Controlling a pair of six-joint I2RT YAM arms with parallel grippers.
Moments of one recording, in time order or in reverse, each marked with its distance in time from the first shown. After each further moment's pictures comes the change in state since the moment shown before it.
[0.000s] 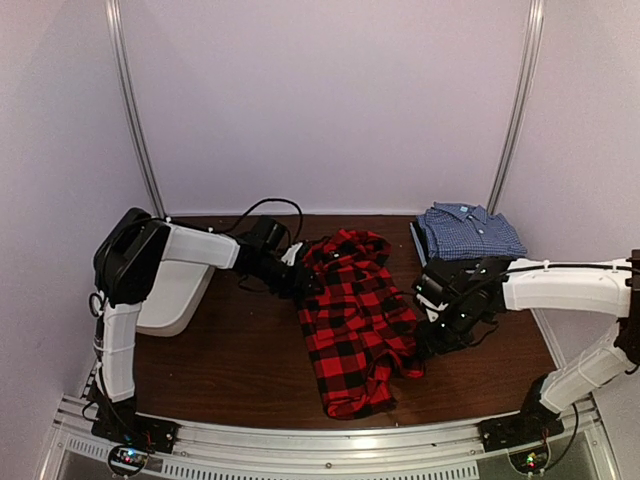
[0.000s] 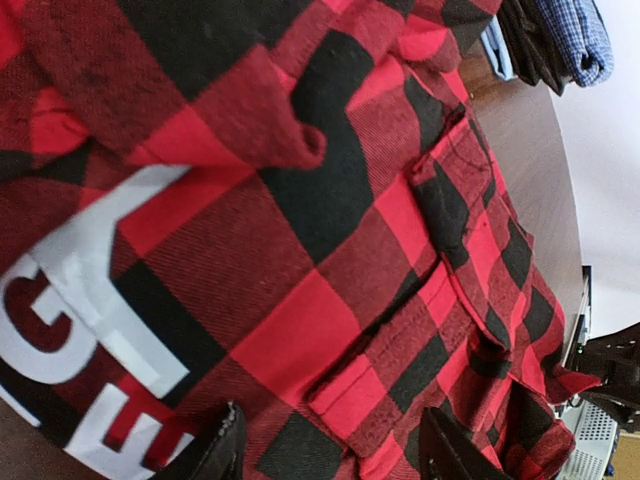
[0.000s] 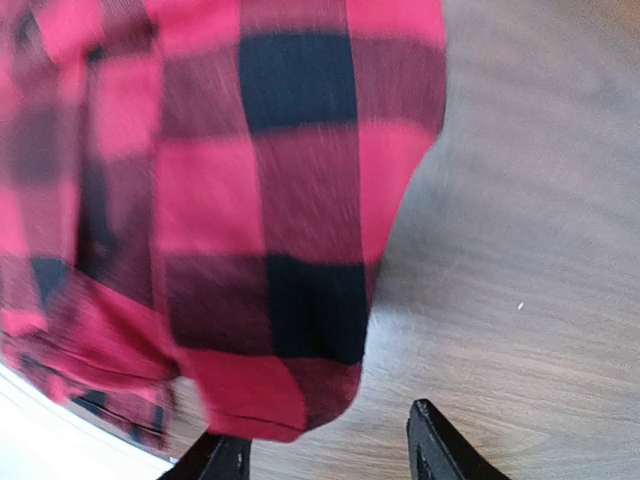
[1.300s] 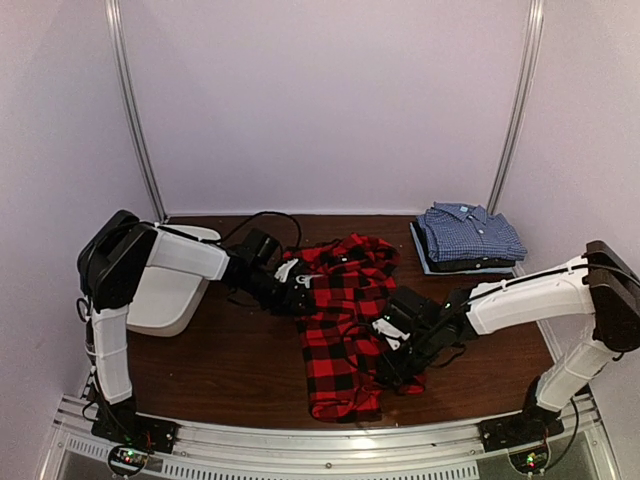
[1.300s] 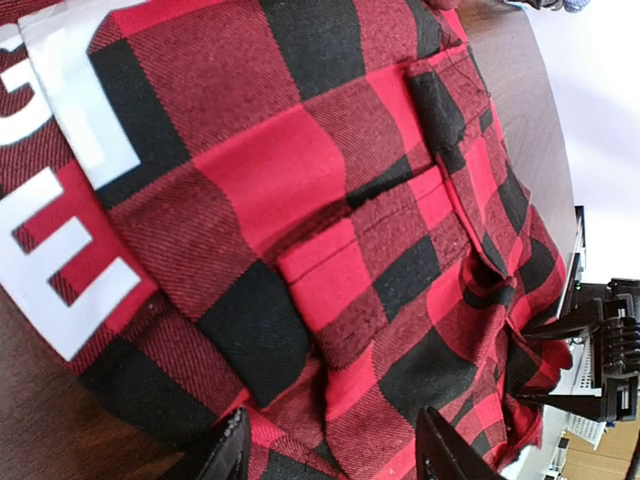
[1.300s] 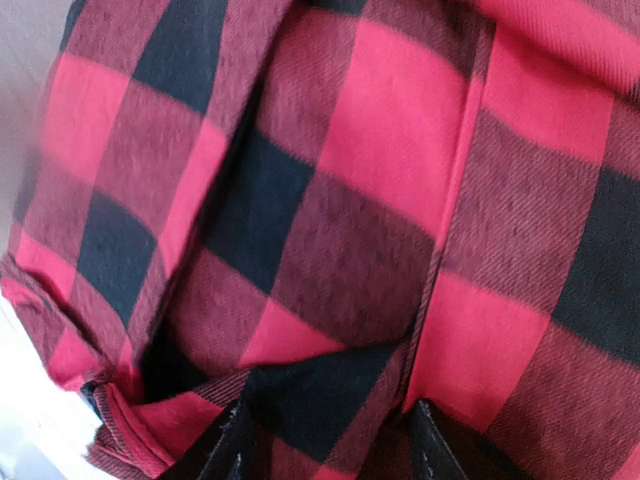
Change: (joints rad) left arm -0.018 -0.108 -0.193 0.000 0.054 0.062; right arm 0.157 0.189 -0.039 0.337 -0.156 -0.152
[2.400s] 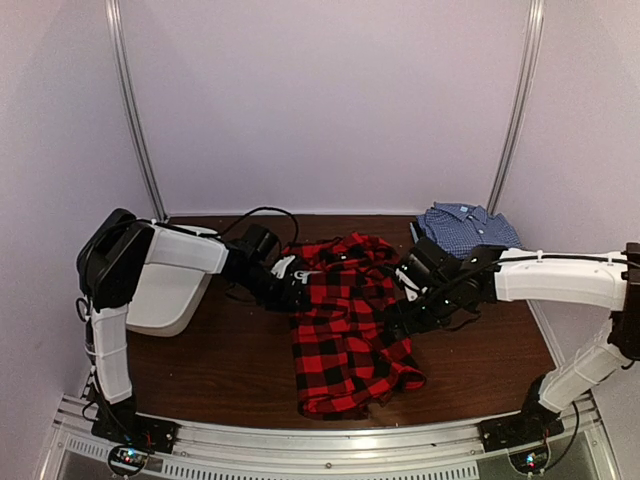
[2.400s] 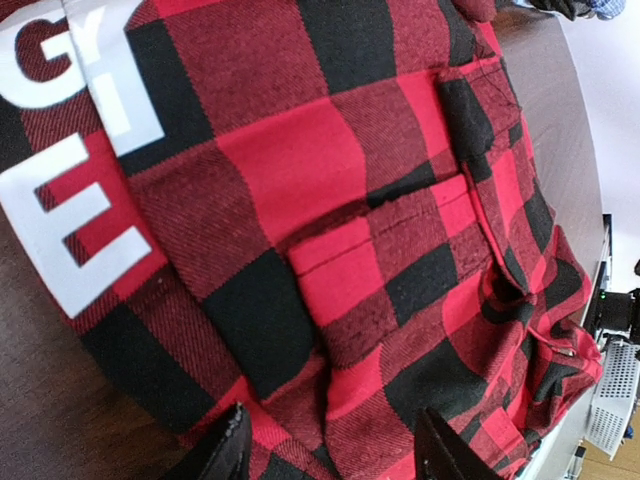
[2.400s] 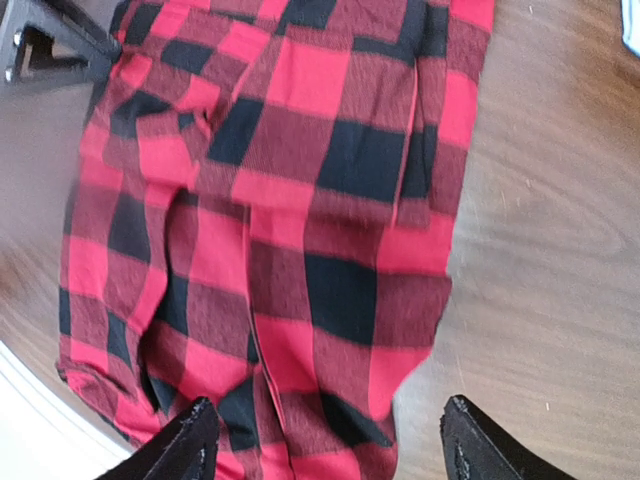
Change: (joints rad) left arm 0.014 0.000 0.053 -0.099 -0.059 0.042; right arm -0.116 -0.150 0.169 -0.215 0.197 0.129
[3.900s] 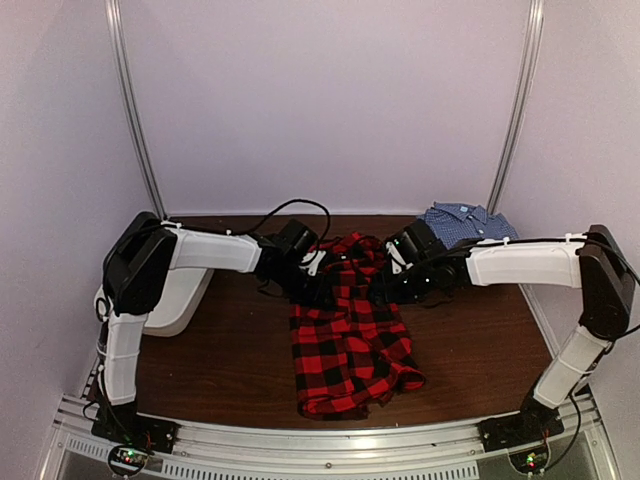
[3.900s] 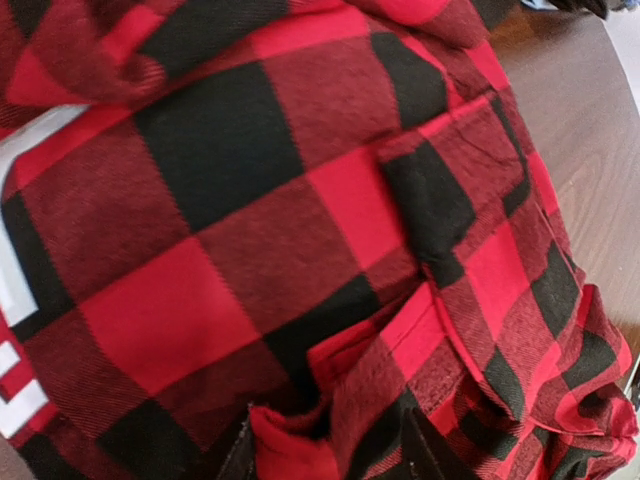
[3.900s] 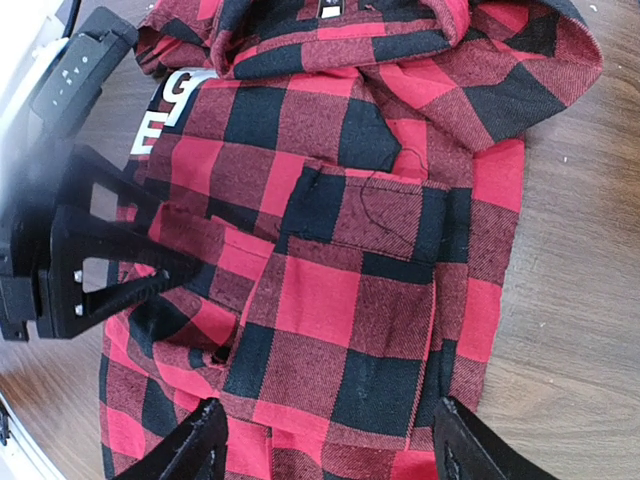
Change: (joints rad) left arm -0.148 0.117 0.256 -0.110 -0.256 -0.020; right arm -0.153 0.219 0.073 0.374 -0.067 -0.037
